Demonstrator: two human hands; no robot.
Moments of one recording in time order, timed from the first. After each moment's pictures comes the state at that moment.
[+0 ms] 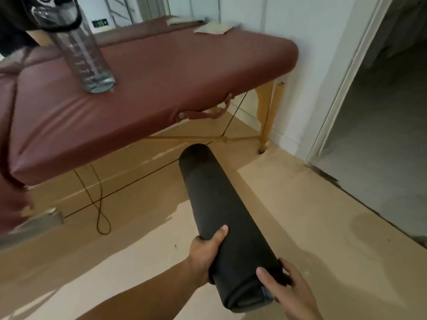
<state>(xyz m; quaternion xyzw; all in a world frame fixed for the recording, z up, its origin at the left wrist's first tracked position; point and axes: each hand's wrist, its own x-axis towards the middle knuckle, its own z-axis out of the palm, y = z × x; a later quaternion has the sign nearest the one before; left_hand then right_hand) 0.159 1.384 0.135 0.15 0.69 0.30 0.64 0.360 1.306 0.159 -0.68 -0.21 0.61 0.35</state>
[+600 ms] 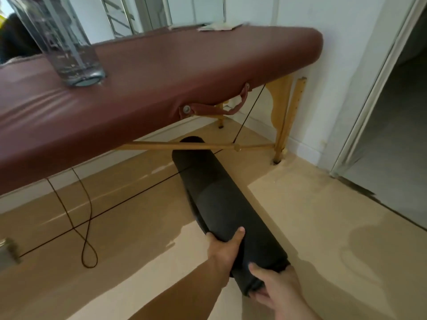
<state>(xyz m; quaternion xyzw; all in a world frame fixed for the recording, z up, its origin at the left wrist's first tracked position) 0.147 1.510 0.007 0.20 0.71 0.32 0.59 0.278 1.454 0.020 -0.66 -0.05 0.63 0.40</state>
